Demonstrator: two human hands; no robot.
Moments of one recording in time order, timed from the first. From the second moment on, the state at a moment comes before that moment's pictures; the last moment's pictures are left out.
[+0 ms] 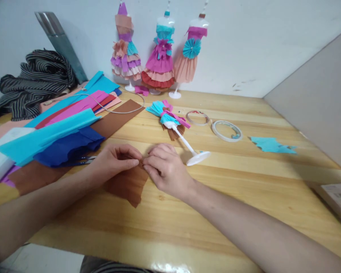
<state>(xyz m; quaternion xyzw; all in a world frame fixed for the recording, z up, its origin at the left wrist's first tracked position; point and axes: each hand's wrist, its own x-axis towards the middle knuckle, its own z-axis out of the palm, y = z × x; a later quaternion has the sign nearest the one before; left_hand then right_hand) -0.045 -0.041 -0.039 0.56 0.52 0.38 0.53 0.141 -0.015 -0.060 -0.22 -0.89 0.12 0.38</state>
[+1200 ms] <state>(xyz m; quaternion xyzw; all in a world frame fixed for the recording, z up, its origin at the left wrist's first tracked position) -0.050 -0.044 -0.032 0.71 0.51 0.30 0.37 0.144 -0.015 -0.059 -0.23 -0.90 0.15 0.34</state>
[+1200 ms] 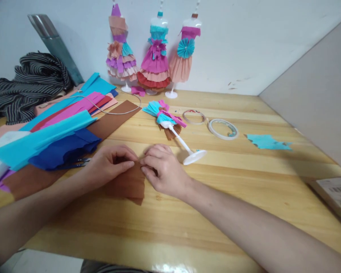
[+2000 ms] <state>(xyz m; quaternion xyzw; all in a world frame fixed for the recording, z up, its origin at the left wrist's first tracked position) -0.056 -0.042 -0.028 0.87 0.48 0.09 0.03 0.149 -0.008 -0.068 -0.38 -0.75 0.36 0.41</state>
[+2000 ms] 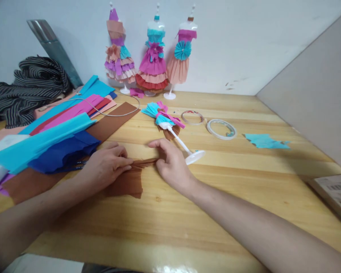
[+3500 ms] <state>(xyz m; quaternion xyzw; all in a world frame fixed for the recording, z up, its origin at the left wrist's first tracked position) -0.035 -0.044 -0.034 0.51 0.55 0.53 0.40 0.124 -0.028 -0.049 -0.33 -0.60 0.62 0.39</state>
